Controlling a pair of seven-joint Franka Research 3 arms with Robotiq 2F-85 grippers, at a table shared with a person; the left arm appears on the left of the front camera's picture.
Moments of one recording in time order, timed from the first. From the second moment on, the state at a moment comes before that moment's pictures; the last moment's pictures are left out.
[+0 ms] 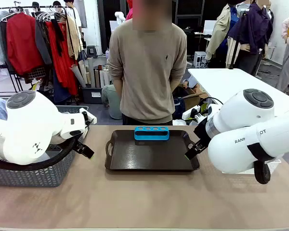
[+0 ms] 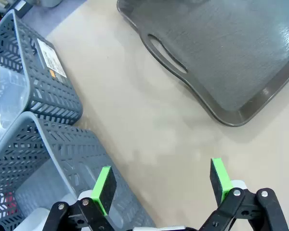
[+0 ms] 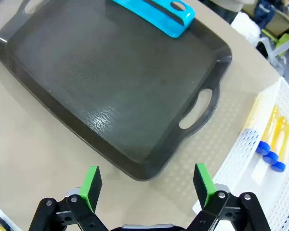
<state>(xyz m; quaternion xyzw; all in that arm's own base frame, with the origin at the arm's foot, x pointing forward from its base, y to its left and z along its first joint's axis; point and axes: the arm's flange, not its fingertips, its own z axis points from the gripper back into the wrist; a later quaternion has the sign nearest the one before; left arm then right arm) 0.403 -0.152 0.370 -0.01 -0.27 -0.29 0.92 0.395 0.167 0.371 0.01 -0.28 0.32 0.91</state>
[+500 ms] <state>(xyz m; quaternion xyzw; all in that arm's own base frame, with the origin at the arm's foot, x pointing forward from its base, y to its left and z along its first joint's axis) 0.403 -0.152 0.370 -0.01 -0.27 -0.29 0.92 0.395 0.167 0.371 0.01 -0.28 0.32 0.91</state>
